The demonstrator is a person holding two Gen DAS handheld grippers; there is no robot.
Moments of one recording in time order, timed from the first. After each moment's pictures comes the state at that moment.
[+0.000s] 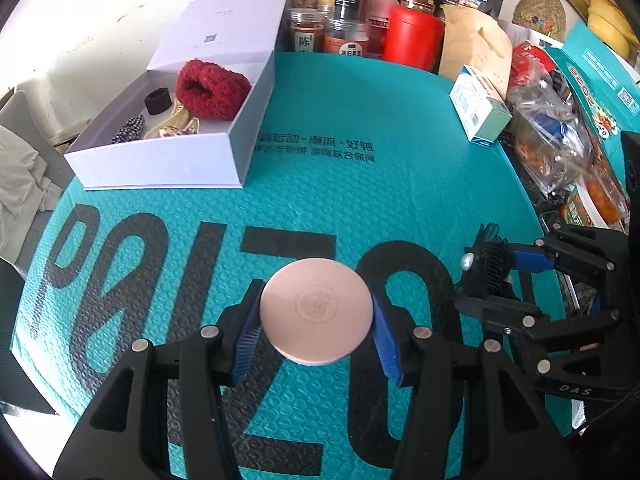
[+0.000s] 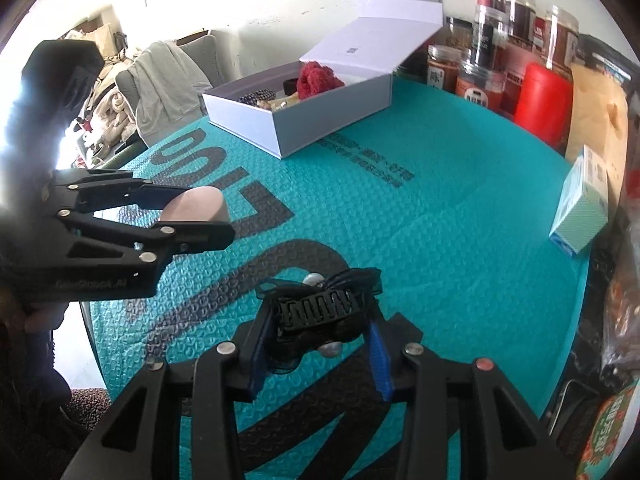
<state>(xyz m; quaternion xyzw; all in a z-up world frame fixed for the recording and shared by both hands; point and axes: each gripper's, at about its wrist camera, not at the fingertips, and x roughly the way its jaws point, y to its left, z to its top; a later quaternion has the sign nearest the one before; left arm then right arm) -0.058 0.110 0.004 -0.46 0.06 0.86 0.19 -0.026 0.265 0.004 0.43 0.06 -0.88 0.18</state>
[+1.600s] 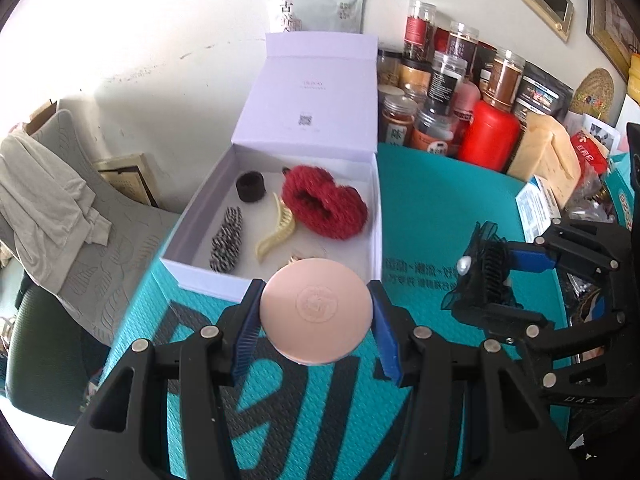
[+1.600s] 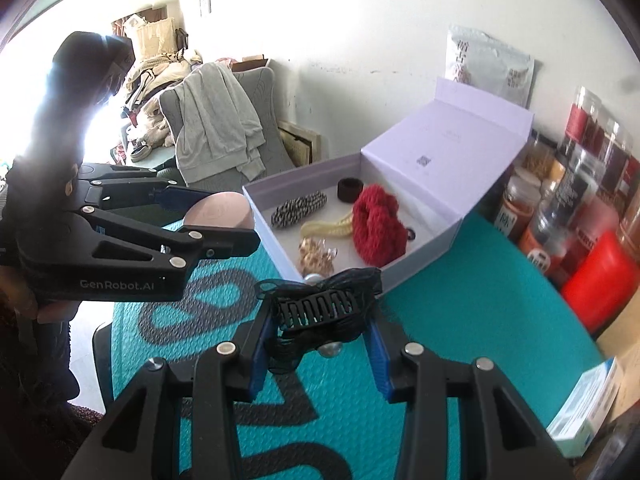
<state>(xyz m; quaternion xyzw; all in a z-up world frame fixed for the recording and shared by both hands) -0.173 0.027 0.107 -0.41 0.04 0.90 0.12 -0.145 0.192 0.099 0.36 0.11 -0.89 0.27</state>
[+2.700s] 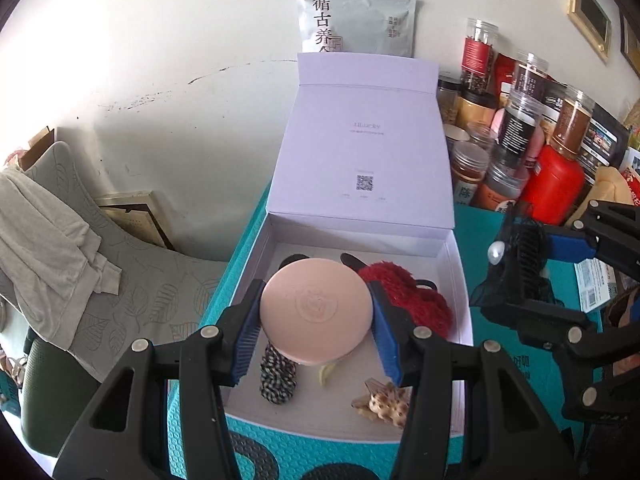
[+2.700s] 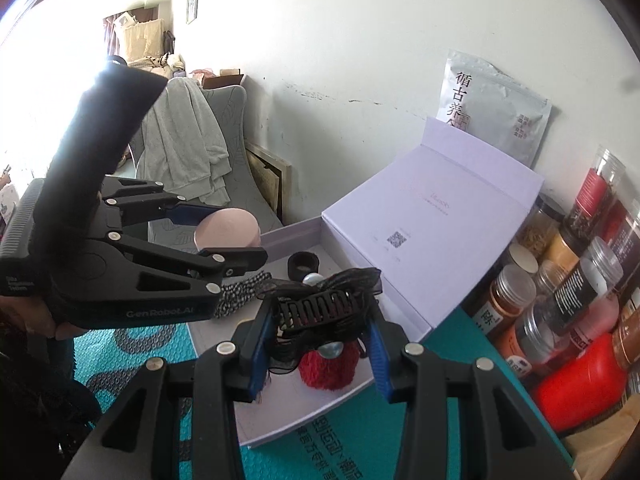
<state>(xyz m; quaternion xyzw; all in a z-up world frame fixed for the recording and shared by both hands) -0.339 0.002 0.107 -0.39 0.06 0.91 0.10 -0.273 0.156 0.123 0.33 0.14 -0.90 0.25</state>
